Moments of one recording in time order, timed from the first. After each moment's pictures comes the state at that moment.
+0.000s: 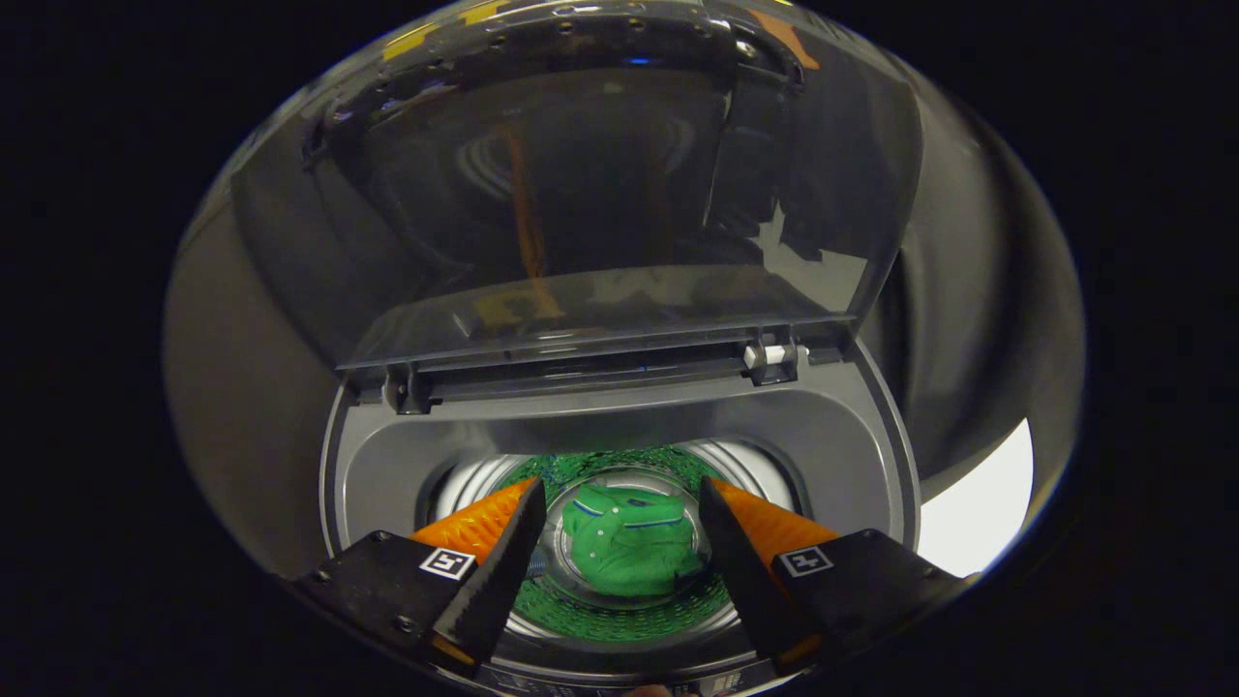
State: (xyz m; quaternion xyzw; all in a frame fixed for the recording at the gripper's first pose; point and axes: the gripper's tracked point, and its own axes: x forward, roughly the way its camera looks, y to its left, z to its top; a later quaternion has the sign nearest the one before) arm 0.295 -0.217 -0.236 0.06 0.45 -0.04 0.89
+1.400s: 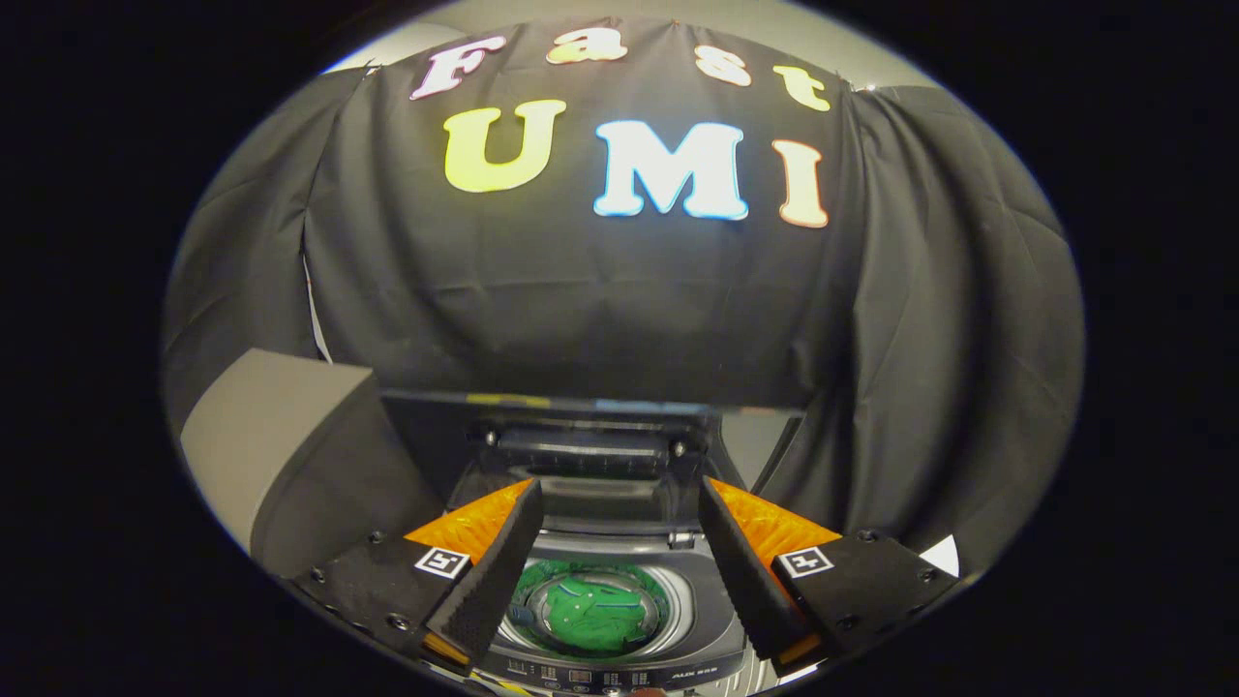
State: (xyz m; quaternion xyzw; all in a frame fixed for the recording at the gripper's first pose) arm 0.316 -0.239 0.021 0.00 0.27 -0.02 0.96
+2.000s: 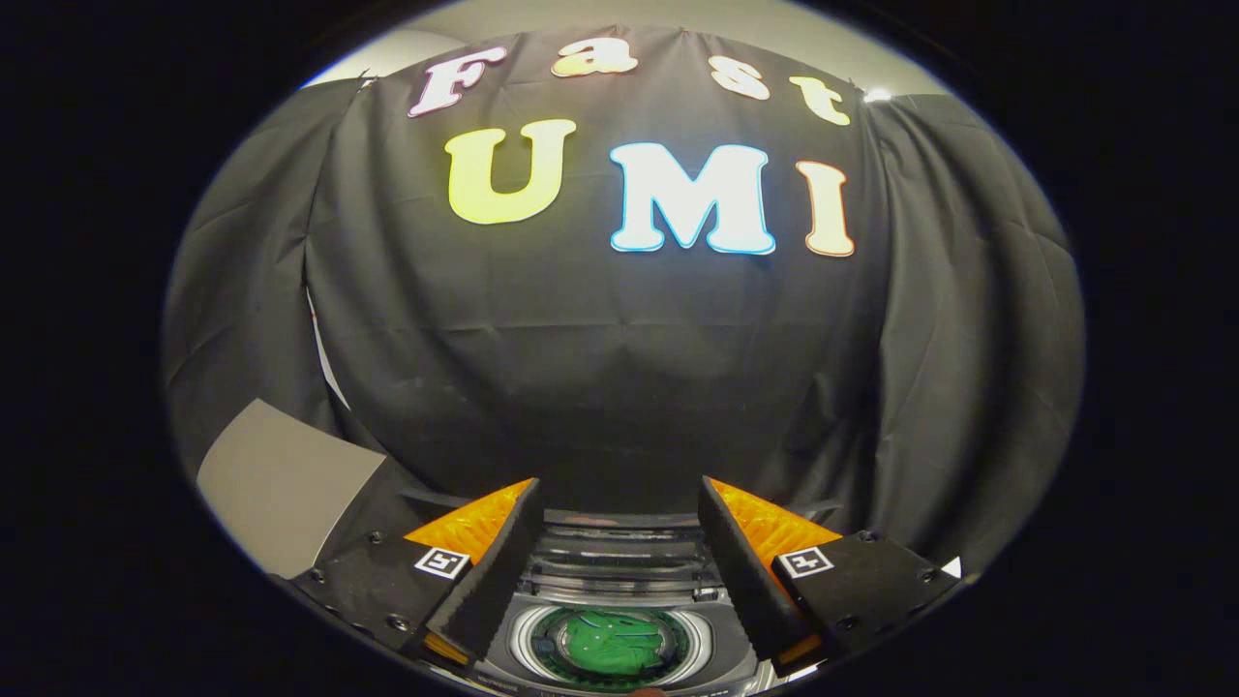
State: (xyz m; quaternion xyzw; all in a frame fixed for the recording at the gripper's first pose) arm 0.393 -0.213 0.050 0.01 0.25 -0.01 0.97
